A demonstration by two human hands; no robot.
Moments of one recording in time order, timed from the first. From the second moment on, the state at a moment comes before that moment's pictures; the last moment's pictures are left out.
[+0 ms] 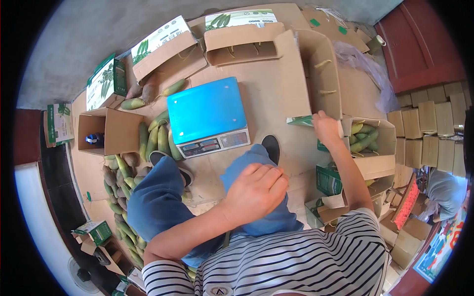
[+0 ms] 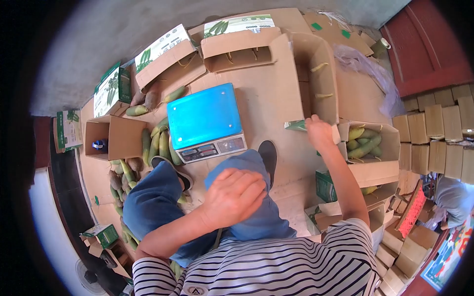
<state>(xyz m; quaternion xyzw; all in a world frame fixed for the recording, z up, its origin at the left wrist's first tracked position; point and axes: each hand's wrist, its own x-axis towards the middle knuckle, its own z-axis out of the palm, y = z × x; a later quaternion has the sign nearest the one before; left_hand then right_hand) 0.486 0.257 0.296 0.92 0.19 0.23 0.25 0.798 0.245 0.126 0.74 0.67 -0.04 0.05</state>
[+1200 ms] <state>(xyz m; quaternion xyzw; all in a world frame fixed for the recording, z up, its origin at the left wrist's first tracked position) 0.512 0.263 0.283 0.92 0.15 0.25 0.25 0.814 0.493 0.066 0.73 0.52 -0.27 -0.35</state>
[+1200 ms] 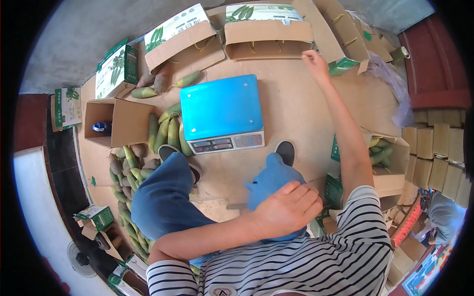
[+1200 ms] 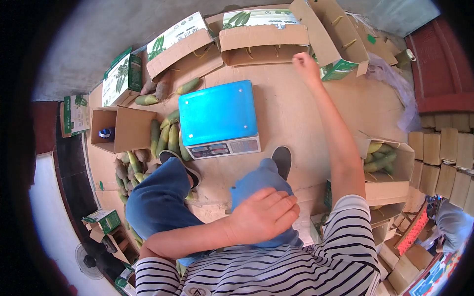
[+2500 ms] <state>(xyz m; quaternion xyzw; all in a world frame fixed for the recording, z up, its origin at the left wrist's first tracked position) 0.483 0.308 0.265 0.91 0.20 0.24 0.28 0.678 0.601 0.139 0.48 0.26 -0.46 -0.70</state>
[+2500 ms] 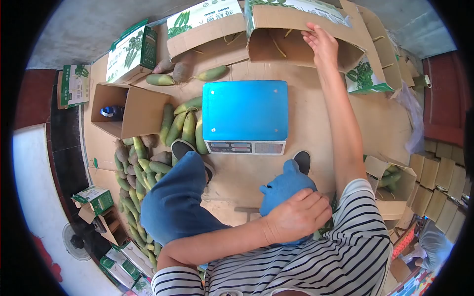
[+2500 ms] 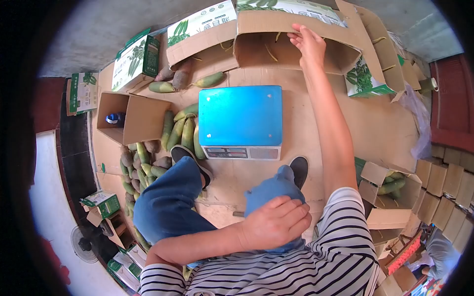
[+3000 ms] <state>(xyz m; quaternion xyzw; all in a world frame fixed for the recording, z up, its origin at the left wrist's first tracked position) 0.478 0.274 0.274 0.91 0.19 0.25 0.26 0.550 0.365 0.137 0.43 0.40 -0.69 -0.42</state>
